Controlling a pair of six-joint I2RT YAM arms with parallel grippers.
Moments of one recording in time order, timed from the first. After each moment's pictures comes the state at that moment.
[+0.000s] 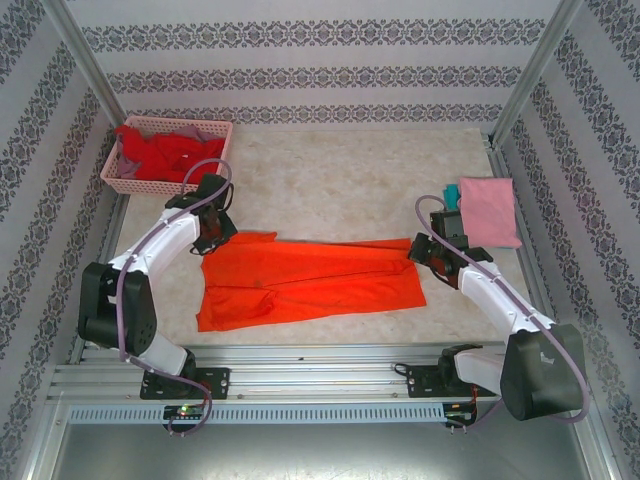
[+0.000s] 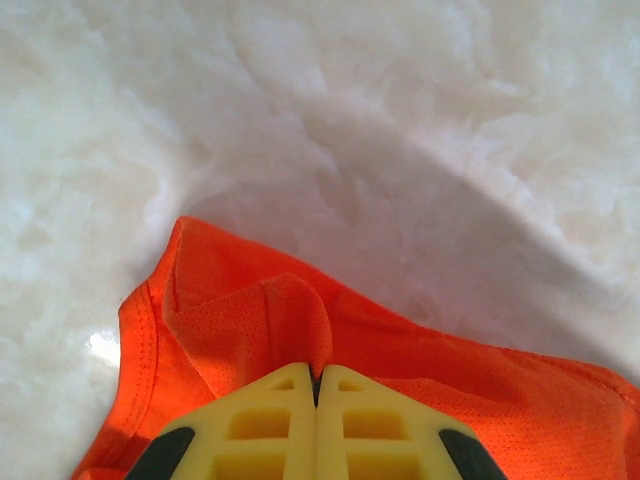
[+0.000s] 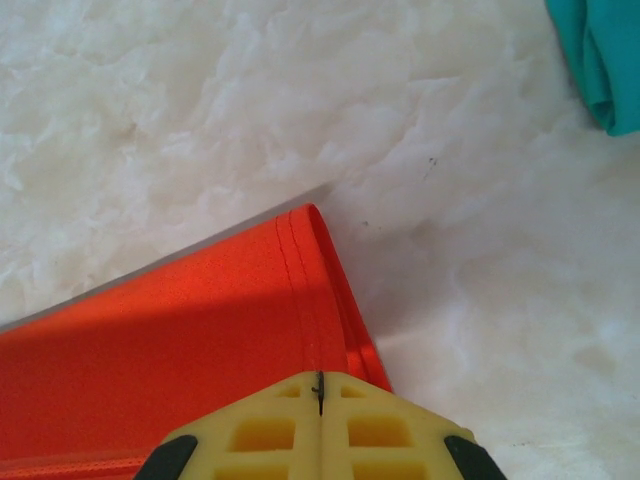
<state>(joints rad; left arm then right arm) -0.18 1.54 1.12 -0.84 -0.14 -0.79 0.14 1.18 0.65 -0.40 0.00 0.53</state>
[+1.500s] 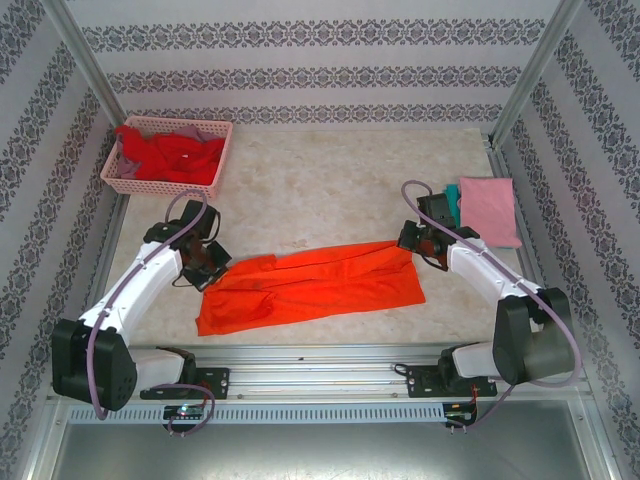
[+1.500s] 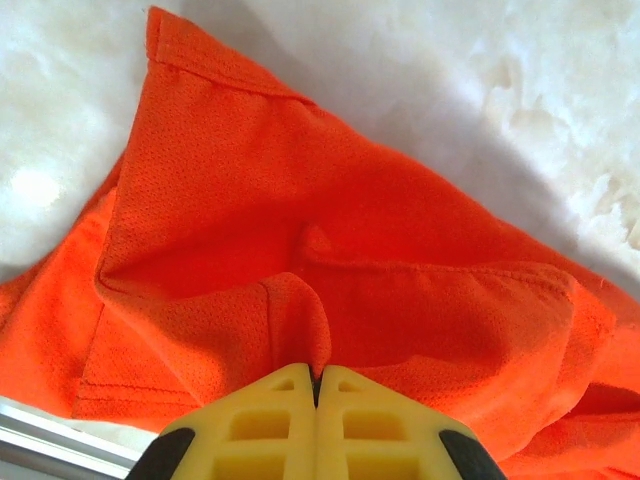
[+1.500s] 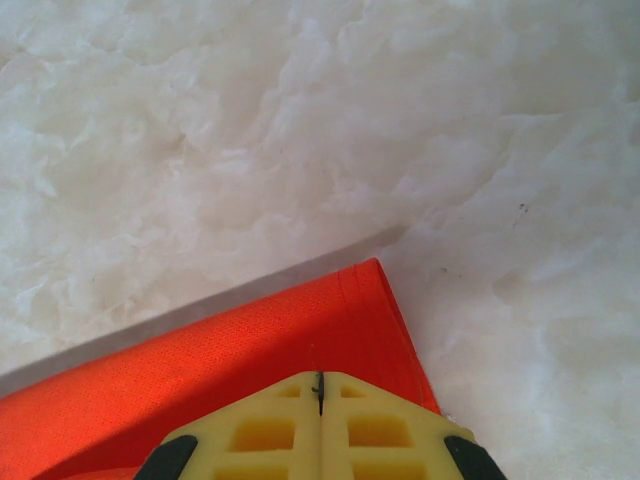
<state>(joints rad) -0.19 1.24 0.93 -1.02 0.11 -1.01 0.19 1.36 0.80 -0.41 -0.02 0.52</state>
